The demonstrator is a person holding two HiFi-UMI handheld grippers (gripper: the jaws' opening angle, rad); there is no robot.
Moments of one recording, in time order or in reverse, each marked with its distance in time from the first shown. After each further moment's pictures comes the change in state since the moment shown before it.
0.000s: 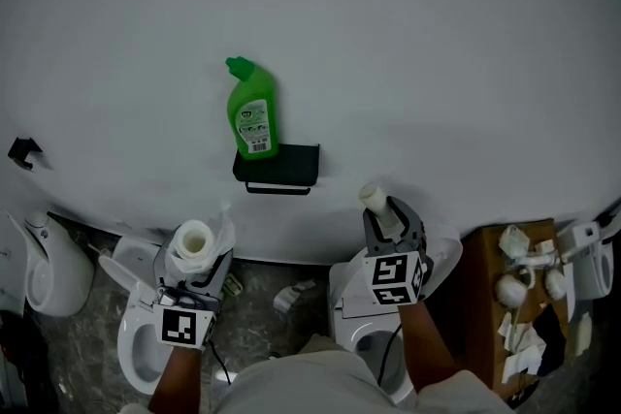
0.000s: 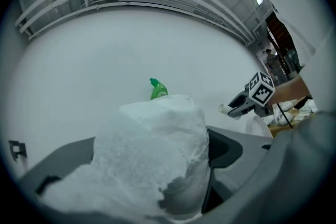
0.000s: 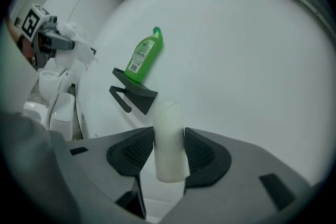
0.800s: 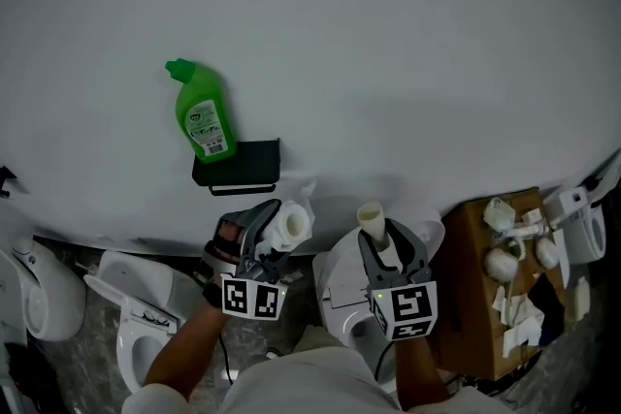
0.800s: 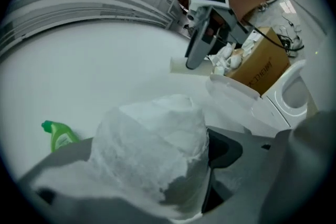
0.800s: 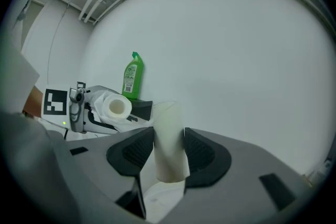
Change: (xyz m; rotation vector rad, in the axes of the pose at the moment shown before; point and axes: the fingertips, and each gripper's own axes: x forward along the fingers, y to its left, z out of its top) left arm 0.124 -0.191 -0.036 0.757 -0.023 -0.454; right arm -0.076 -0.016 -0.019 0.337 -0.055 0.009
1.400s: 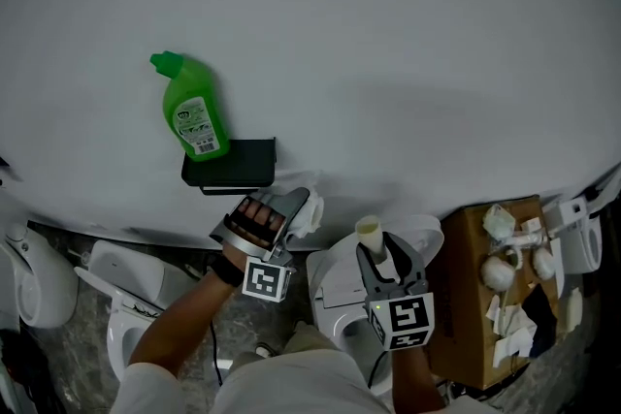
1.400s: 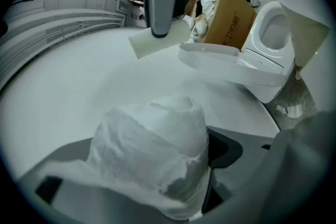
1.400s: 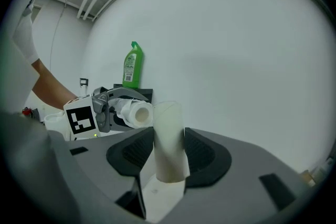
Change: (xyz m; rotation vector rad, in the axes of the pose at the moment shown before) left arm 0.076 -0.030 -0.021 0.476 0.109 -0.085; right arm 0.012 -0.006 -0.035 0.020 0.076 0.047
